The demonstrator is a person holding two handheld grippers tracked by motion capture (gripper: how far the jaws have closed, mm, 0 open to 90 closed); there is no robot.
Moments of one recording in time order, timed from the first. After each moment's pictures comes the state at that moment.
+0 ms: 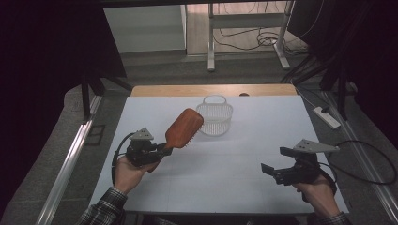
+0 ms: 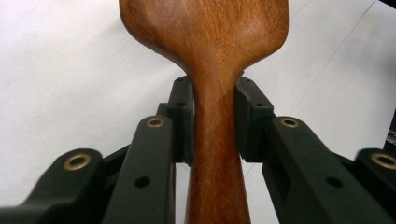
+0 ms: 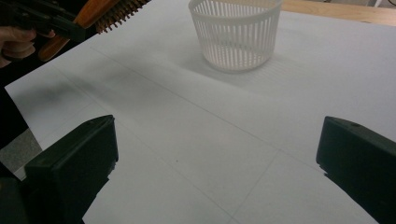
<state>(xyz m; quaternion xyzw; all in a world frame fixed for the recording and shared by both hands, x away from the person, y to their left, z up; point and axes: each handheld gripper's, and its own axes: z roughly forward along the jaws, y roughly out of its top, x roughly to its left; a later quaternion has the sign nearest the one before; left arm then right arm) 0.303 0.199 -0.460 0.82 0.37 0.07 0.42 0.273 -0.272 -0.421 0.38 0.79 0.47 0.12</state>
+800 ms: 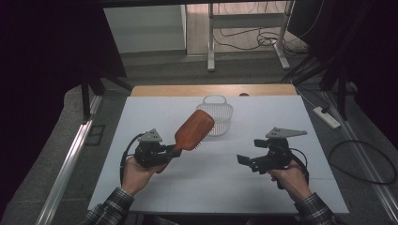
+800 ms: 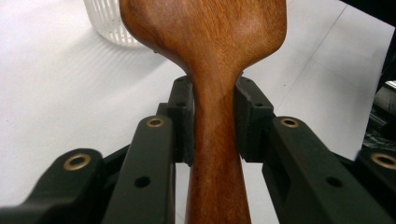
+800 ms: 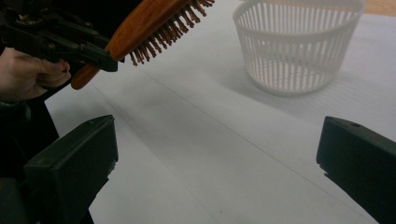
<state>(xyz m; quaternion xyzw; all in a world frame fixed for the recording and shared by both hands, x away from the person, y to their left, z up) 0.301 0.175 -0.457 0.83 0.34 0.06 0.44 0.307 -0.213 -0.422 0.36 0.79 0.49 0.05</state>
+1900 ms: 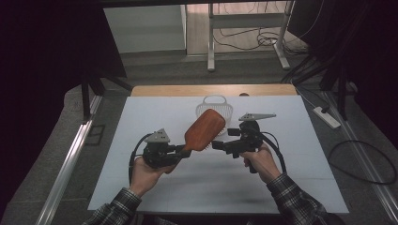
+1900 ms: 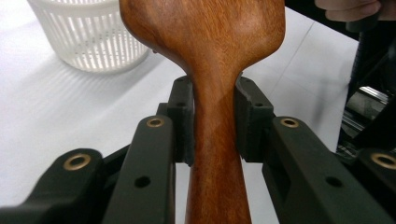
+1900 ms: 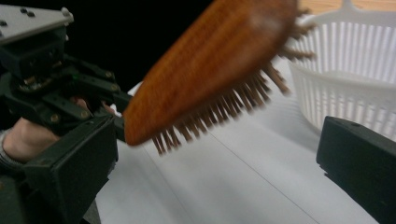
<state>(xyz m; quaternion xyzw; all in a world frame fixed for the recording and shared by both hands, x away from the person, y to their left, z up) 0.298 0.152 -0.451 0.82 0.31 0.05 0.47 0.351 -0.146 -0.421 0.36 0.78 0.52 -0.02</state>
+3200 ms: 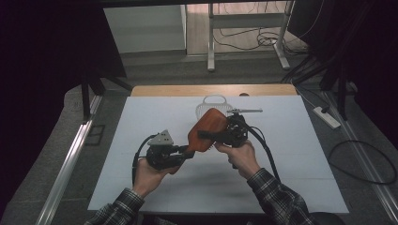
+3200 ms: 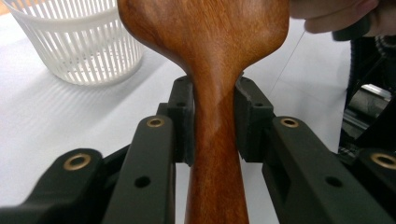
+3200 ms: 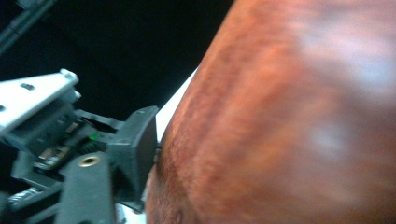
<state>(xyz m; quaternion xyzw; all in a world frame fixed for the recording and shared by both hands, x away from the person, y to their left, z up) 0.296 0.141 -0.453 0.83 0.30 0.06 0.48 0.365 -0.112 -0.422 0.41 0.73 0.54 -0.09</state>
